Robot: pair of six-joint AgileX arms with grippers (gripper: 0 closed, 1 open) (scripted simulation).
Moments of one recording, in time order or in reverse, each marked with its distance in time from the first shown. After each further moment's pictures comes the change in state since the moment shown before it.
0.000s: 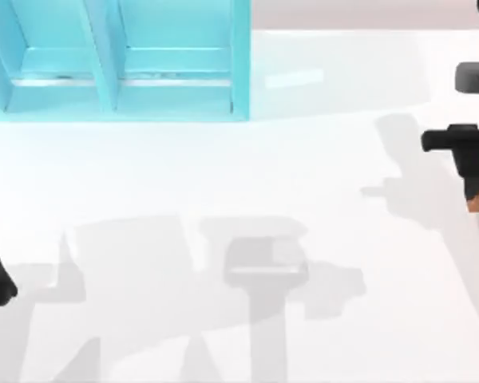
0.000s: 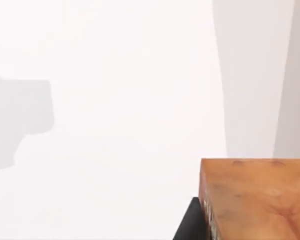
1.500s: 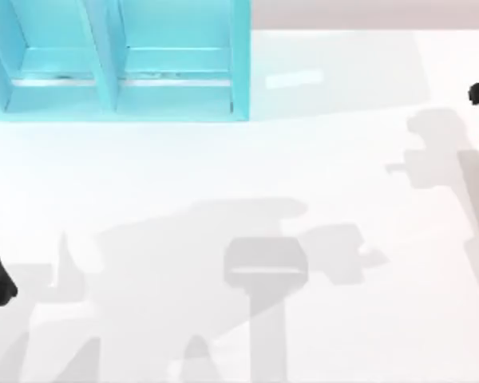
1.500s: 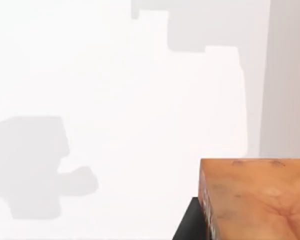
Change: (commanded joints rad) left arm 0.000 0.000 0.000 0.000 0.000 0.000; right arm -0.158 -0.109 -0.068 0.275 -0.101 -0.170
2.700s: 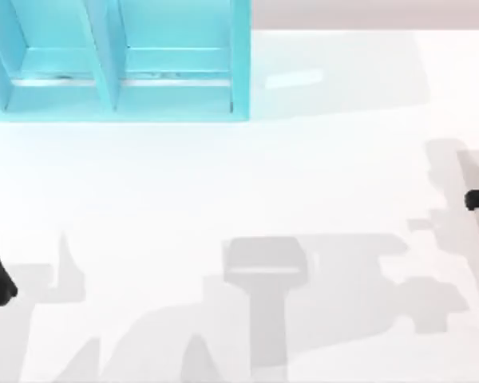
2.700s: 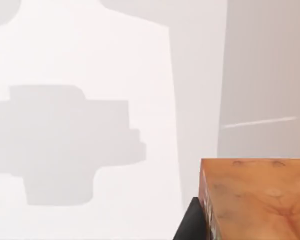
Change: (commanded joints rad) left arm 0.000 0.000 0.000 0.000 0.000 0.000; right arm 0.018 0.030 -0.256 -0.051 0.101 0.027
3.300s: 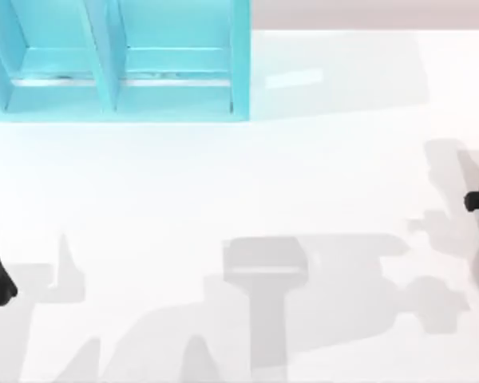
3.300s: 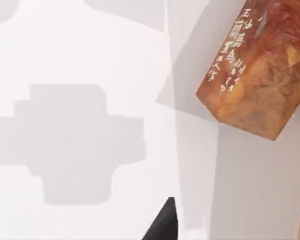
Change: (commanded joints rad) left arm 0.000 0.000 0.000 0.000 0.000 0.000; right arm 0.000 0.000 0.000 0.000 0.000 0.000
